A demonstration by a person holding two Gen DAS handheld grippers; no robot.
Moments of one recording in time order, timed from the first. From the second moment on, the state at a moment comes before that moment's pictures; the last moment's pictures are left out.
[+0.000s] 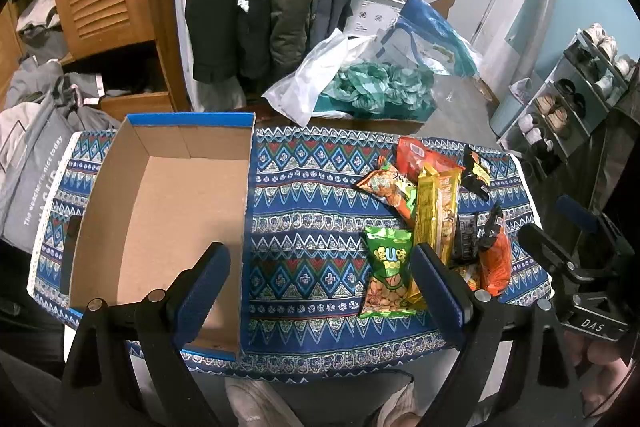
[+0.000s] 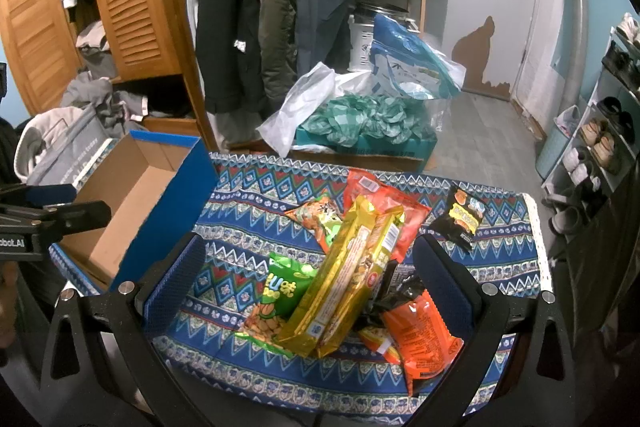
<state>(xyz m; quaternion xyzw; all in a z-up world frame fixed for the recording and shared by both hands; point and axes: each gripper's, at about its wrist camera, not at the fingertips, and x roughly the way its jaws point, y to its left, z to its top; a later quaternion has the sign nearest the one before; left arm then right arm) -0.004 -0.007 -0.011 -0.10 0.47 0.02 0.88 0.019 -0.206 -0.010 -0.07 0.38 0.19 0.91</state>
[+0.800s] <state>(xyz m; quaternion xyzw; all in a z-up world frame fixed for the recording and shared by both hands) 0.027 -0.031 -0.051 -0.10 0.53 0.02 0.84 0.028 -0.242 -0.029 -0.07 0.39 0.17 0.90</state>
